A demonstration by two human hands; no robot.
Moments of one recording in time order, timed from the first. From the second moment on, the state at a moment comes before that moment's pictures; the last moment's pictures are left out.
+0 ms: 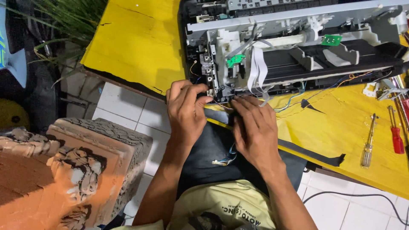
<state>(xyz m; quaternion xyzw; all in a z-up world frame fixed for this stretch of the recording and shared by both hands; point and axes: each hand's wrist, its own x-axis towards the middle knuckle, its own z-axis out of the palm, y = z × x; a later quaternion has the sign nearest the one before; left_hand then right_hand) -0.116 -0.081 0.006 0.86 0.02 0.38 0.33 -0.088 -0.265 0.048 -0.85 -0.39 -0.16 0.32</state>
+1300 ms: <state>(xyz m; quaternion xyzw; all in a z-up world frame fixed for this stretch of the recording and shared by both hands) -0.127 -0.110 0.043 0.83 0.15 0.27 0.47 -0.083 -0.280 0.018 -0.85 -0.39 -0.16 0.33</state>
